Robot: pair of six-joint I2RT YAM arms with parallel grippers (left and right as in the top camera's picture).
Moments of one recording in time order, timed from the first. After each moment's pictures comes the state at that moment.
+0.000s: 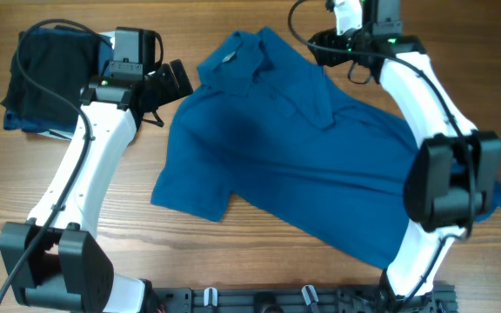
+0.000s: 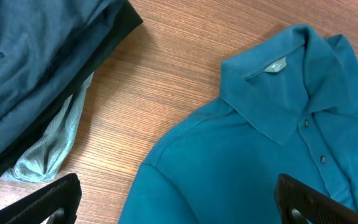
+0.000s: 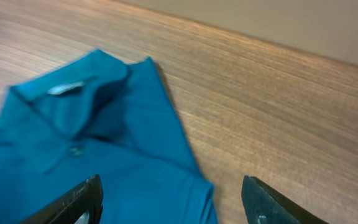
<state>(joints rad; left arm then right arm) -0.14 1.64 1.36 -0.71 -0.08 -0.47 0.11 2.06 1.65 -0.41 -0.29 -0.18</state>
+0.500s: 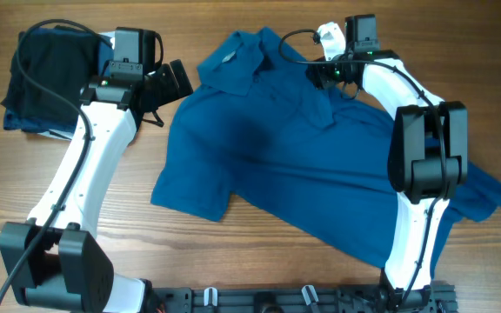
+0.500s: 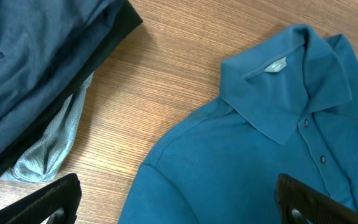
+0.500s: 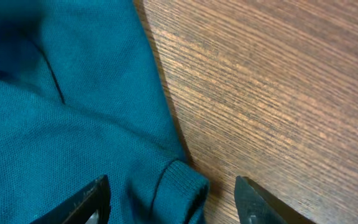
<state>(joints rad) -0.14 1.64 1.36 -0.71 -0.08 -0.47 0.11 2.28 1.65 -0.36 -0.26 -0.31</state>
